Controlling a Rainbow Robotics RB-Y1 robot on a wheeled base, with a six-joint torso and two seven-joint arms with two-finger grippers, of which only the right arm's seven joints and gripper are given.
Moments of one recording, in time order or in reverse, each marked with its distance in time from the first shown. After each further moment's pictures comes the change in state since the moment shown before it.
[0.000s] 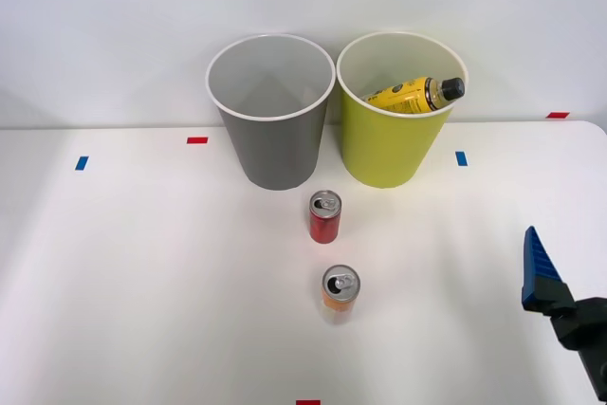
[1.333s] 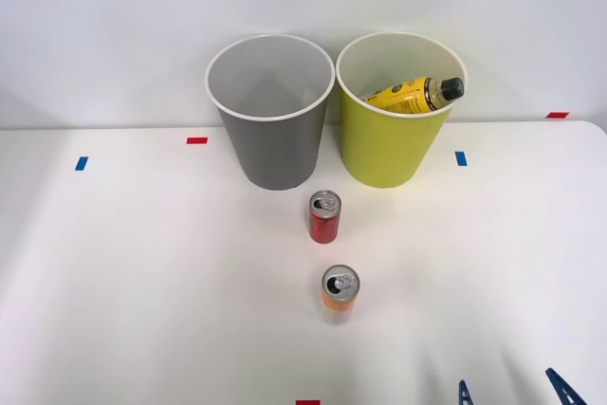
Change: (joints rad) arm 0.042 -0.258 0.327 0.604 0.194 -0.736 0.009
